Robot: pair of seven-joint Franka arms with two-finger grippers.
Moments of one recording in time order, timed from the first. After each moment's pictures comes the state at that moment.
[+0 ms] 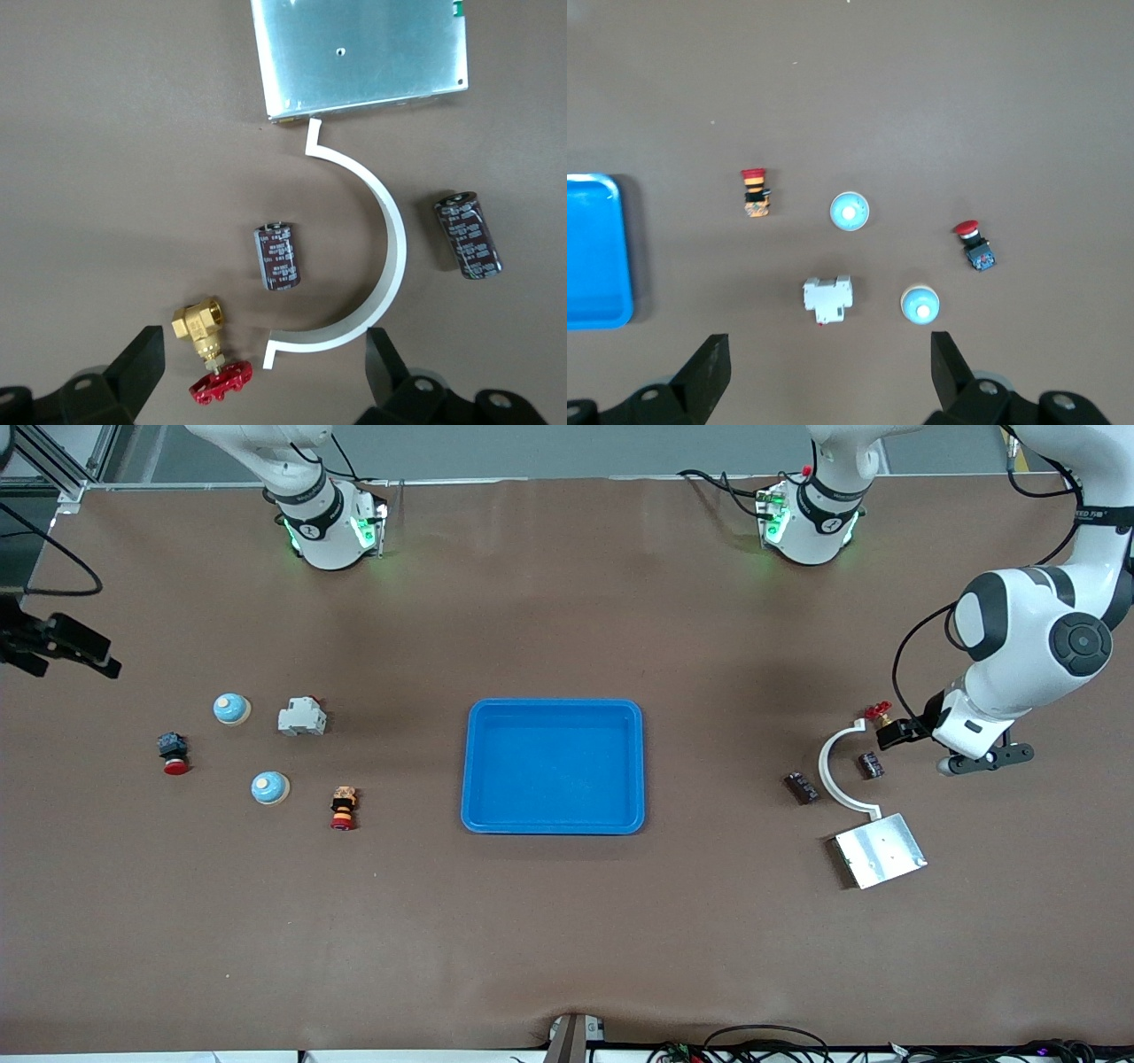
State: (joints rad) left arm 0.21 0.16 -0.14 -2.23 0.02 2.36 -0.12; right arm -0.14 -0.05 0.00 -1.76 0.04 1.73 -0.07
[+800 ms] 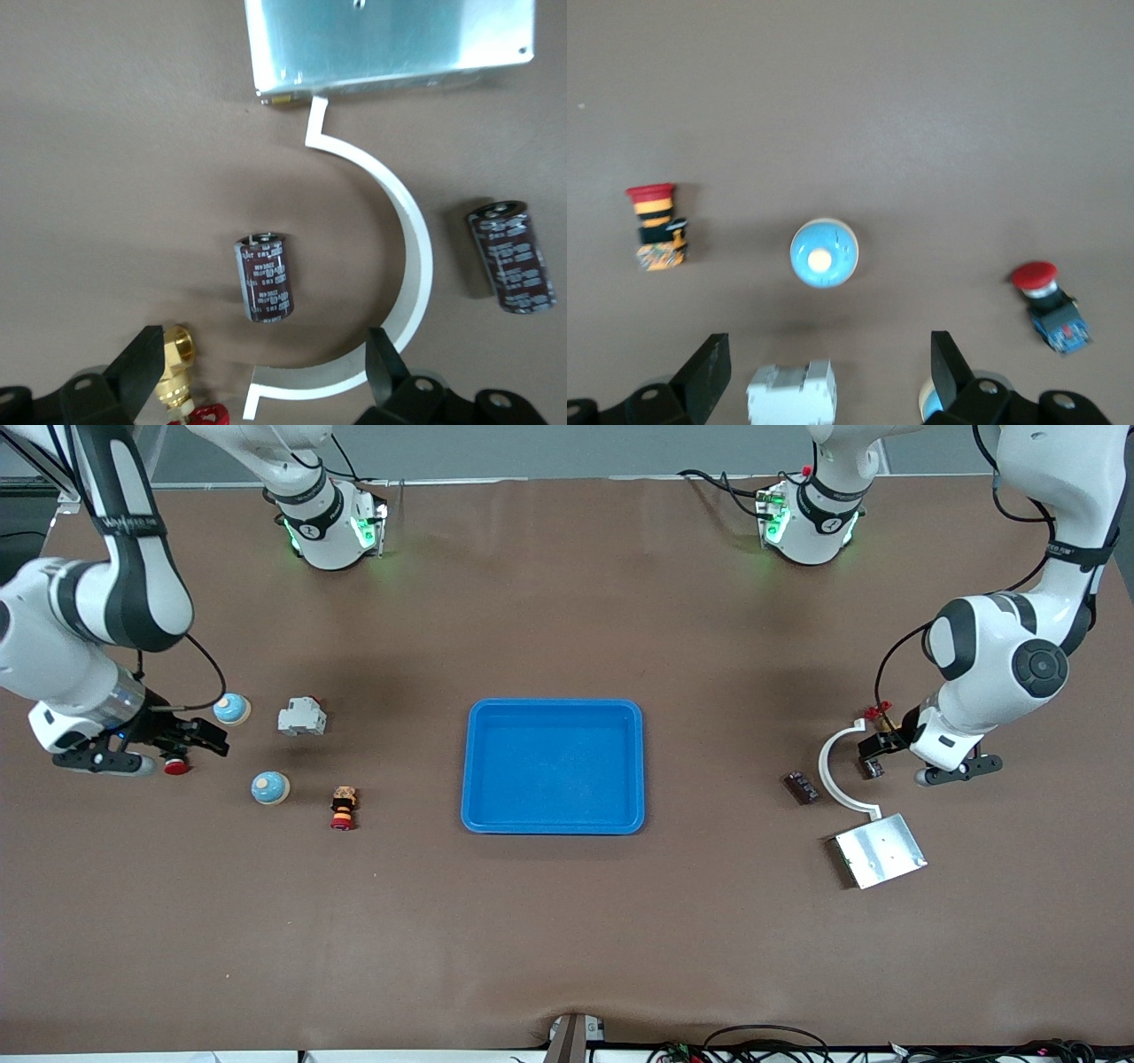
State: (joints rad) left arm 0.21 0.28 -0.14 -2.26 0.02 2.50 -0.16; right arm -0.15 0.14 0.01 -2.17 0.04 2.35 -0.07
